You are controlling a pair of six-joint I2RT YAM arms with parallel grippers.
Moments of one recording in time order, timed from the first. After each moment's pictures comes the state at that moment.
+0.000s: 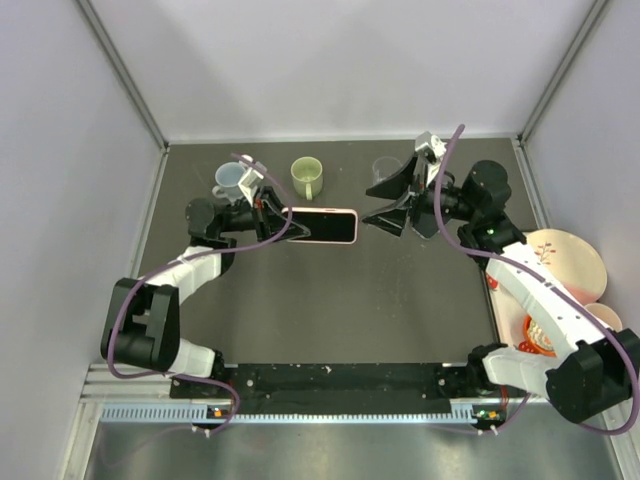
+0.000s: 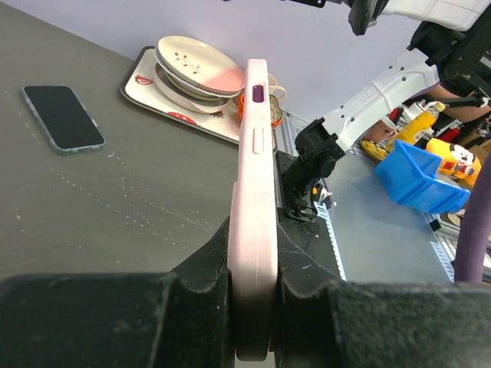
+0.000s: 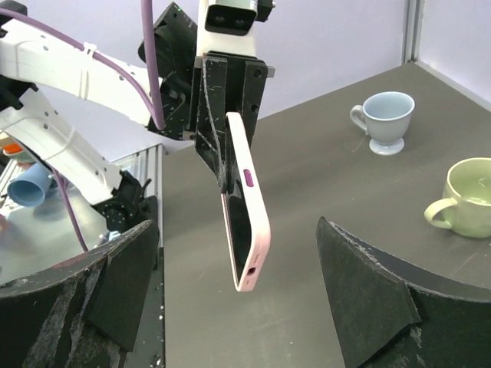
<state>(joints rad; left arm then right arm) -0.20 1.43 0.72 1.21 1.35 -0.95 0.38 1.15 1.00 0.26 -0.97 0.33</state>
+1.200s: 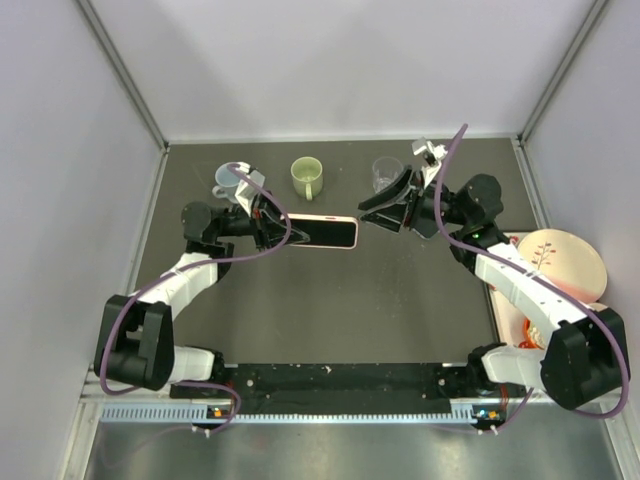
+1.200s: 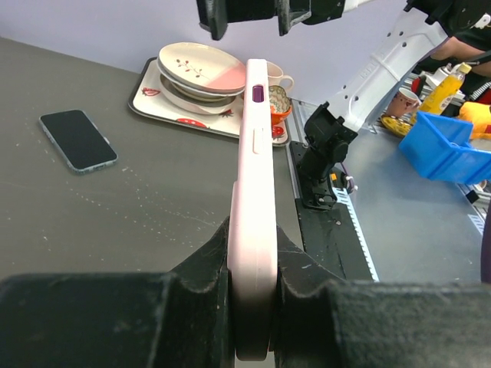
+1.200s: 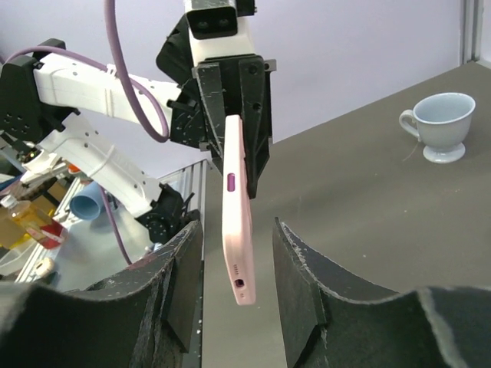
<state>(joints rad) -0.21 1.33 0.70 1.16 1.37 -0.80 0.37 1.23 0.87 0.65 -1.03 0.64</state>
